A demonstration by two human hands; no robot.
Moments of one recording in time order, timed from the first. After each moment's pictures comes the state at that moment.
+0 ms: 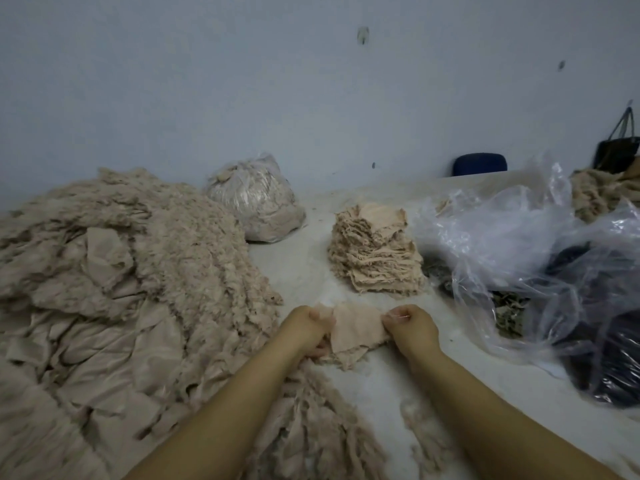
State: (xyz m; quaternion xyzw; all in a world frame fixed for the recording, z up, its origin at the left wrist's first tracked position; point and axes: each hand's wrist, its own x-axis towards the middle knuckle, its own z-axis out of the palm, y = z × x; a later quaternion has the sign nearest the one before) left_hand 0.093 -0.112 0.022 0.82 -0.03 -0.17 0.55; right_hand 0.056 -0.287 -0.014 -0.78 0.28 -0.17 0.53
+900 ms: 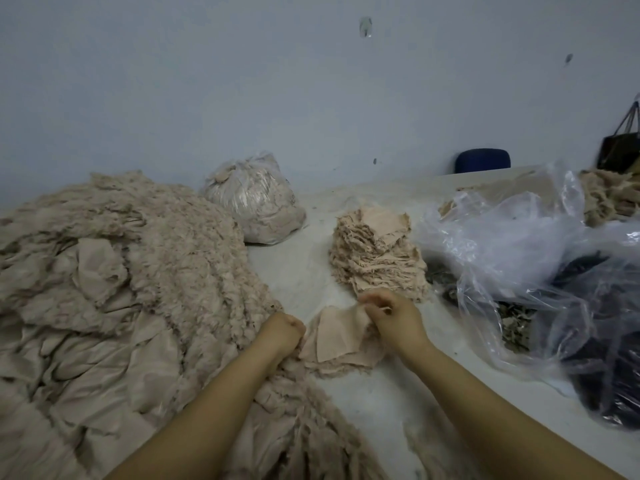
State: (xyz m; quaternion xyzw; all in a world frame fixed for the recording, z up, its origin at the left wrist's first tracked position) left_hand 0.131 -0.087 0.013 0.86 -0.01 -0.13 0.49; right_hand 0.070 -0.272 0.020 -0.82 0.08 -0.20 0.53
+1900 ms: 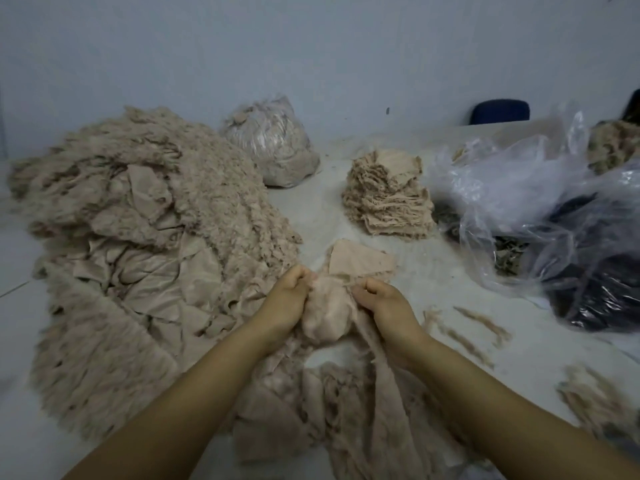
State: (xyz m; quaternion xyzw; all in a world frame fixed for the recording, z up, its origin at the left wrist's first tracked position) left_hand 0.012 -0.040 0.029 0.75 -0.12 -0.12 0.64; right_hand -0.044 -0.188 0.022 -0.70 0.09 -0.03 0.71
